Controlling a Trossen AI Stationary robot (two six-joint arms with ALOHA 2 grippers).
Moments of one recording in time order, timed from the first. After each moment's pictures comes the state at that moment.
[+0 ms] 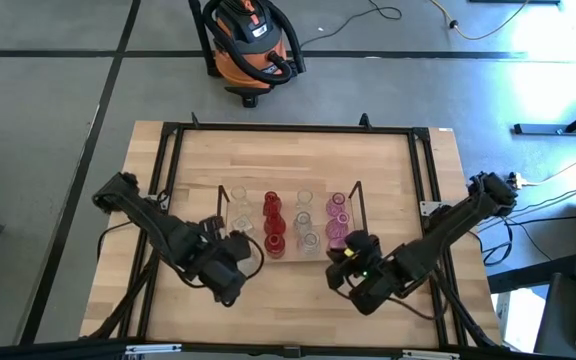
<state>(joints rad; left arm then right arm) -0.59 1.79 1.96 -1.56 -0.28 -0.91 0.67 1.64 1.37 -0.88 0.73 1.57</state>
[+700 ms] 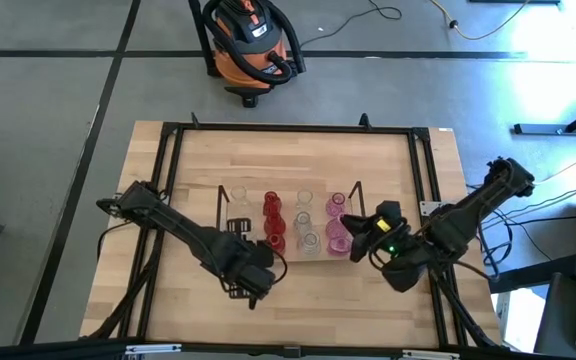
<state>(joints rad) -0.50 1.94 2.00 -1.57 -0.30 -0.60 0.67 1.39 1.37 -0.86 1.03 1.44</state>
